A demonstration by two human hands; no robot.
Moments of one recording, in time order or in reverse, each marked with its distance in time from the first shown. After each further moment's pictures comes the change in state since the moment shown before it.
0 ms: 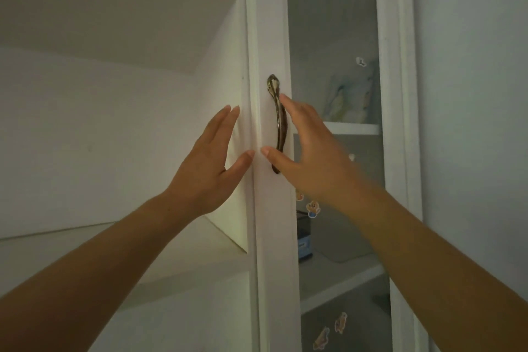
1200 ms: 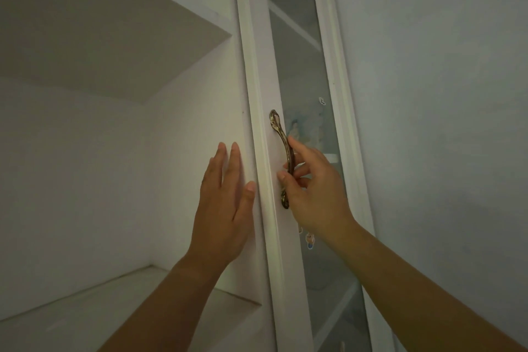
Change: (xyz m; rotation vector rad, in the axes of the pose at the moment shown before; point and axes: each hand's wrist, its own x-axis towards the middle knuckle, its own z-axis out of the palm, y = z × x) left_hand 0.013 -0.032 0.047 -0.386 0.105 0.034; right_hand 0.011 -0.016 0.037 -0.017 0.395 0.275
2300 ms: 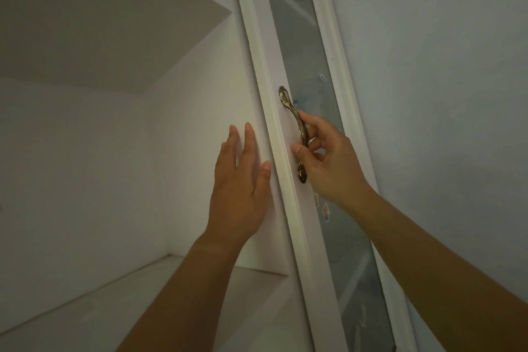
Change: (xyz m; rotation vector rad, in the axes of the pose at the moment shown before) left_hand 0.001 0.002 -0.011 0.038 -0.108 0.006; right_hand -0.001 0.005 0.005 0.083 0.062 -0.011
